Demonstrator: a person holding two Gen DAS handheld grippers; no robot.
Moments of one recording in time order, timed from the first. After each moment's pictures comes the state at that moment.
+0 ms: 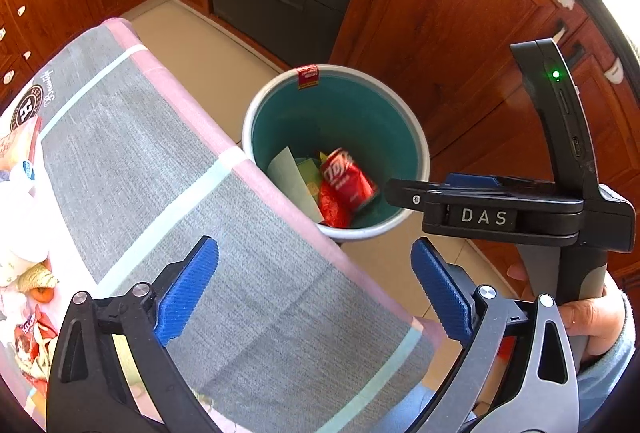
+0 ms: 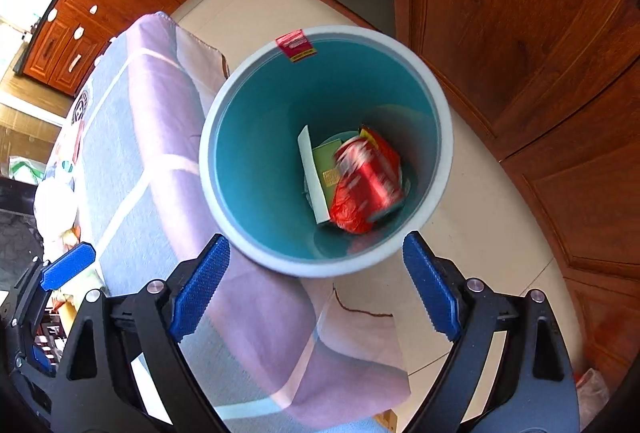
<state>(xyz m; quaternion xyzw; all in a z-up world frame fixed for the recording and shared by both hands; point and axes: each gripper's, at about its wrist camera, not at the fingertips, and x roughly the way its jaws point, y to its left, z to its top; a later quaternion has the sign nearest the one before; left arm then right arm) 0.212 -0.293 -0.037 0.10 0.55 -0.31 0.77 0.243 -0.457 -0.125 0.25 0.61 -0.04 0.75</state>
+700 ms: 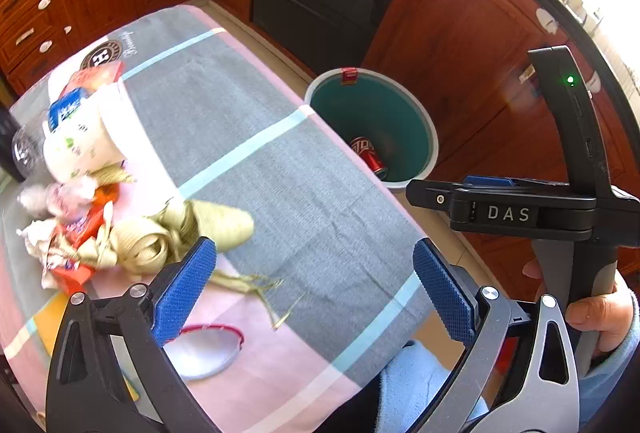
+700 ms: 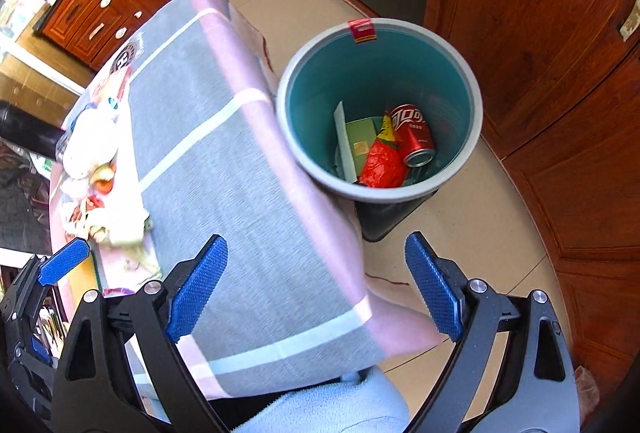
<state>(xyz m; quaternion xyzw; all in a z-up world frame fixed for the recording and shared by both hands) 0.158 -0.192 -0.004 0.05 0.53 -0.27 0.80 0.200 -0.375 -0.073 0.20 0.60 -0.02 0.77</state>
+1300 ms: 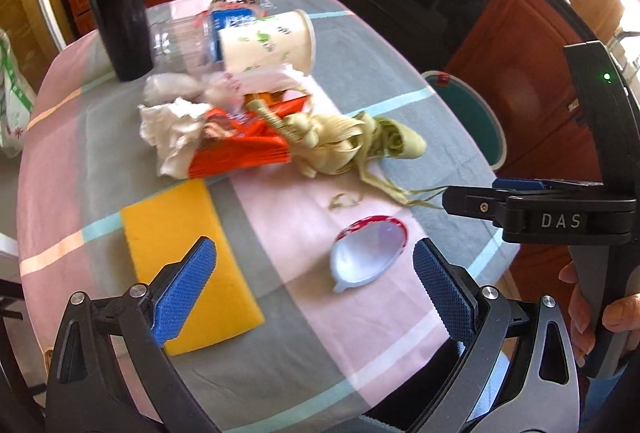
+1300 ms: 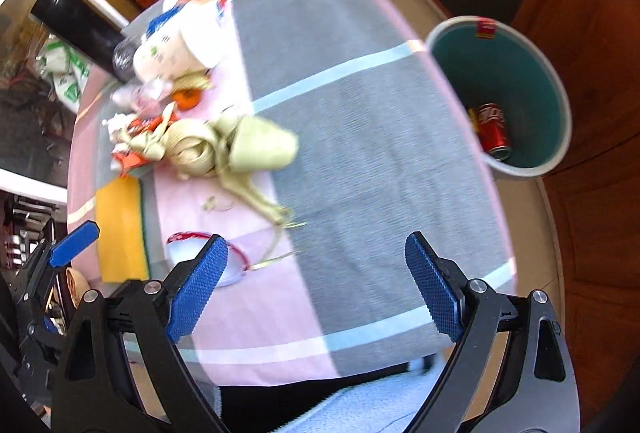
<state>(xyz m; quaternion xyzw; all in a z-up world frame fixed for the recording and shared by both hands) 0.124 -0.040 -0.025 0.00 0.53 -0.16 0.83 0.195 -0.233 -0.063 0.13 0.63 0.06 0.77</state>
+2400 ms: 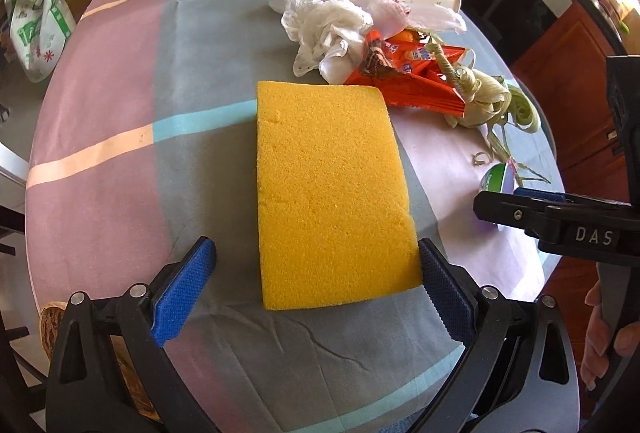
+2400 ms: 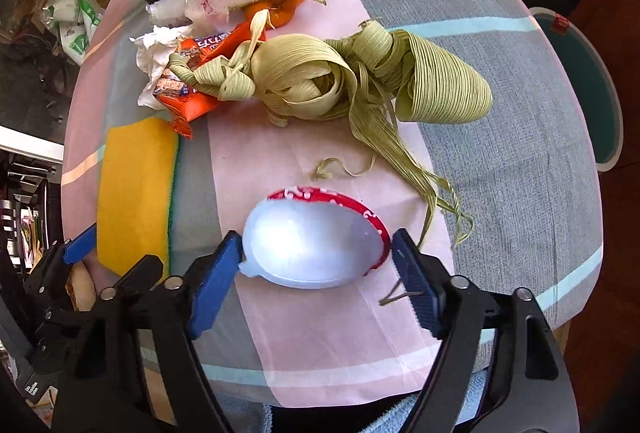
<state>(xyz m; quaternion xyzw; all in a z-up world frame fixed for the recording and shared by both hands) 0.105 0.063 -0.081 -0.05 0.57 -0.10 0.81 0.196 -0.126 -0.096 0.09 0.66 0.09 0.74</state>
